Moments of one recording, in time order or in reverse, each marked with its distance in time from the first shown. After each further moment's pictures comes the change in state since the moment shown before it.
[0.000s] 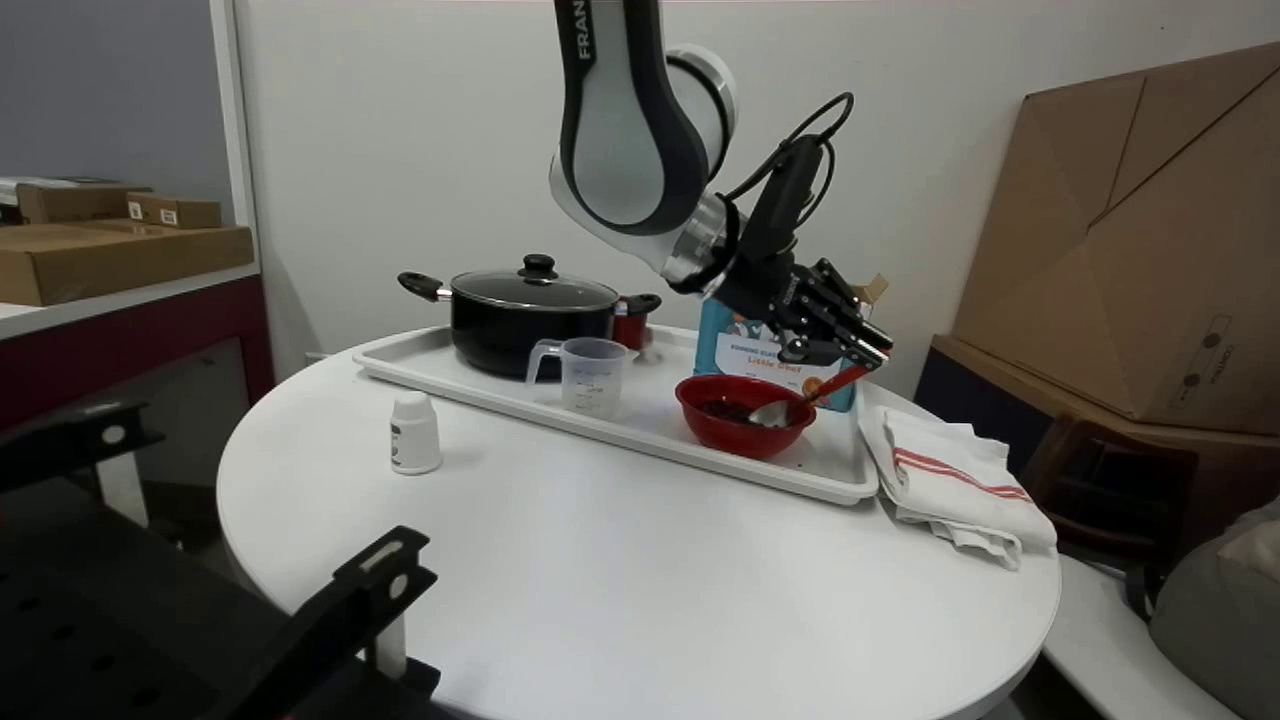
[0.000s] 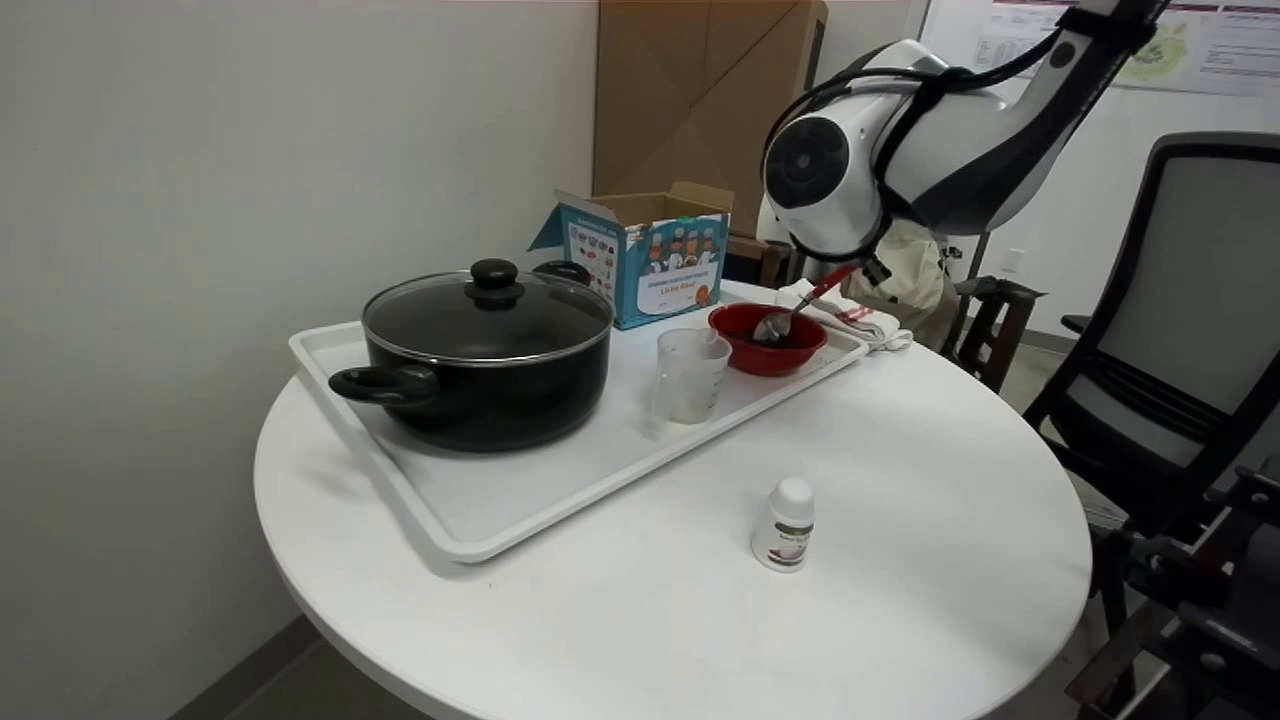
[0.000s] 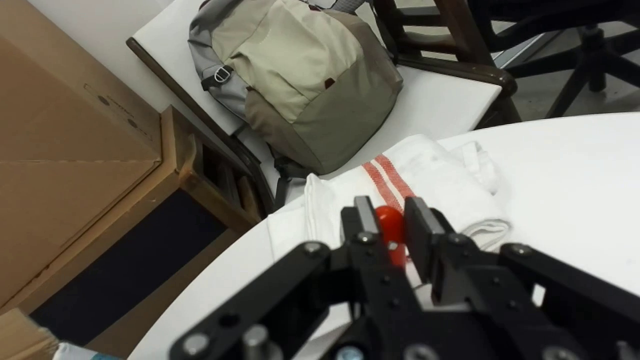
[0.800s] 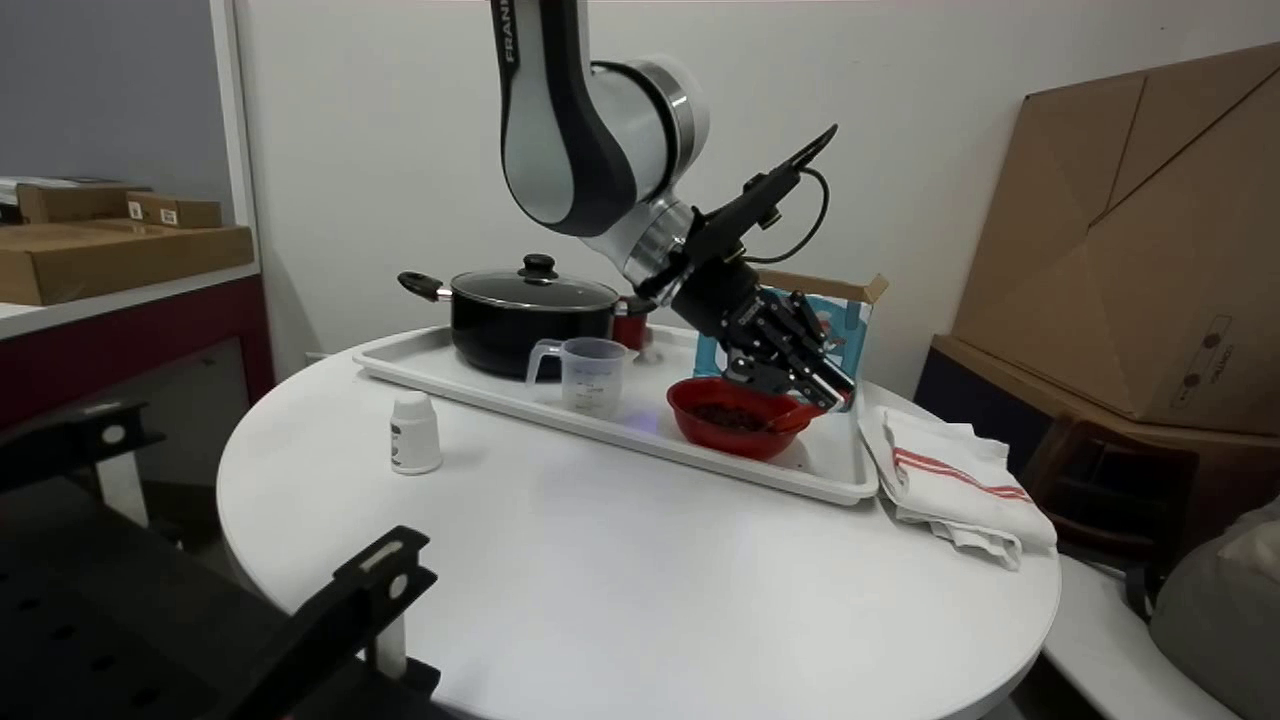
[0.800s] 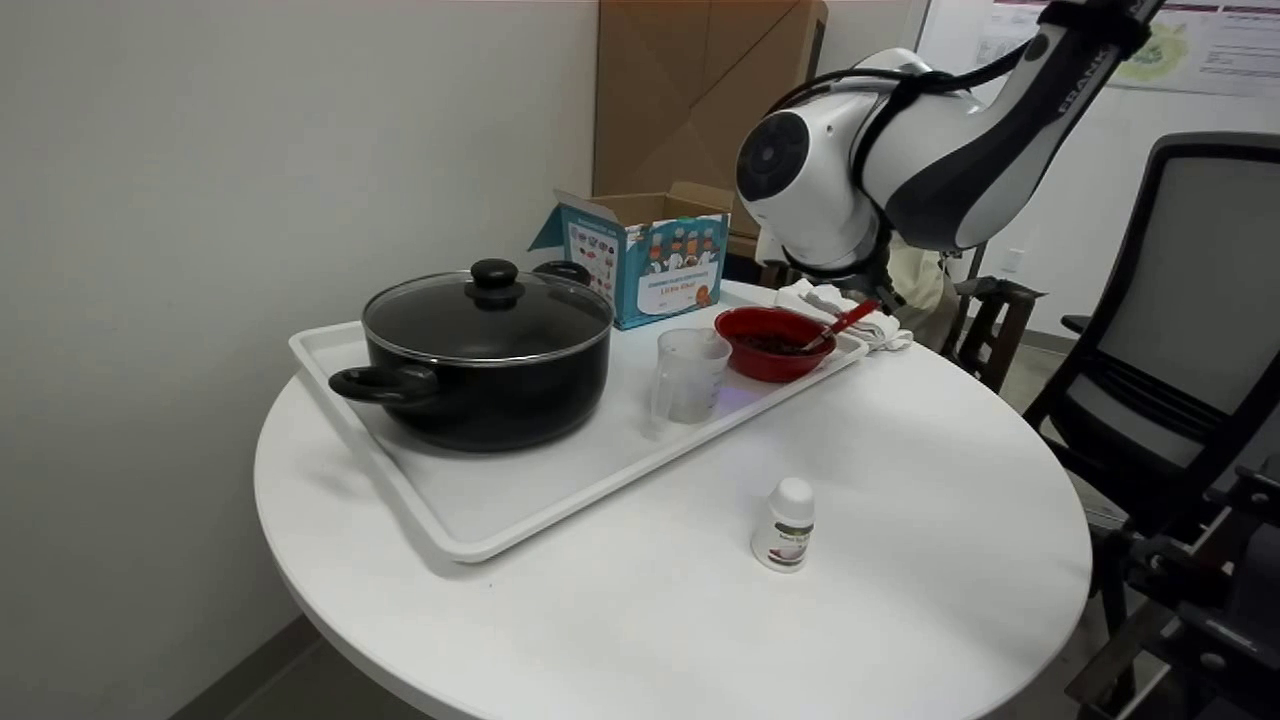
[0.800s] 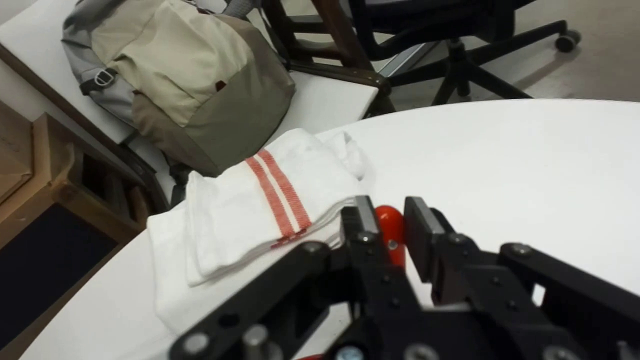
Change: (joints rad) arm 0.002 0.000 0.049 -0.032 0.291 -0.061 -0.138
